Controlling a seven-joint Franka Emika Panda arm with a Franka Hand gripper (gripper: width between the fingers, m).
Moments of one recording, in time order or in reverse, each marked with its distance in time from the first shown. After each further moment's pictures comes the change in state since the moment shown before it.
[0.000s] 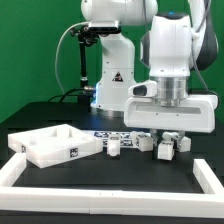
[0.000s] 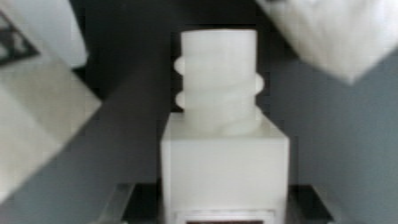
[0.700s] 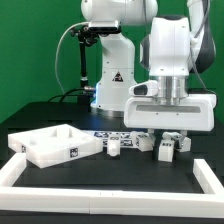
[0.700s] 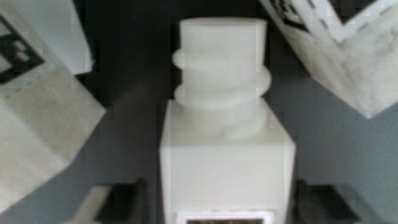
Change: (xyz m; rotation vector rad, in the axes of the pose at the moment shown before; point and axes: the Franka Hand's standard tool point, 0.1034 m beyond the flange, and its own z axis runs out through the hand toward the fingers) arm 0.000 0.004 0.000 0.003 0.029 -0.056
